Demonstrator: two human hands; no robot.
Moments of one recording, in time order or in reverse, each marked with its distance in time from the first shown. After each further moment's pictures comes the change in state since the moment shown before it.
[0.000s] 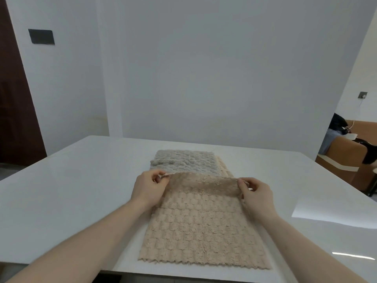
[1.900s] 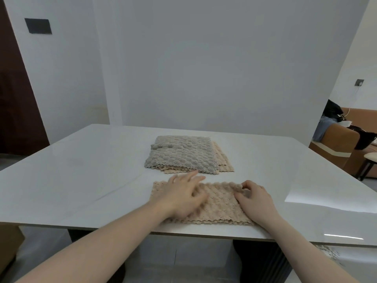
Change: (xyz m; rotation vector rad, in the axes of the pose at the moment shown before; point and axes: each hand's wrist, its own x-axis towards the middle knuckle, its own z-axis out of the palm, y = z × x) left_hand -0.101 0.068 0.030 0.603 -0.623 0.302; right_hand -0.086 -0.003 -0.051 -0.504 -0.275 0.006
